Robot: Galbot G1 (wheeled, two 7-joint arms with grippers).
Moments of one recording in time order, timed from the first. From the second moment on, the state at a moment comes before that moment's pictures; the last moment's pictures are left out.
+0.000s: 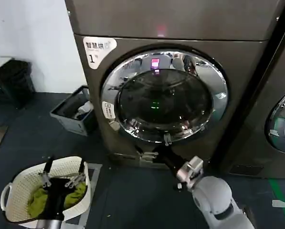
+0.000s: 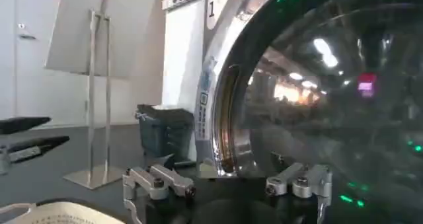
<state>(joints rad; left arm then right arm) 1.78 -1.53 -0.73 -2.29 -0.02 -0.24 0.06 -1.00 1.27 0.16 2.03 0.22 -0.31 -0.31</state>
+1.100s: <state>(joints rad) 1.79 -1.52 -0.71 -2.29 -0.02 -0.23 0.06 -0.89 1.42 0.03 1.90 0.12 -0.31 -0.21</state>
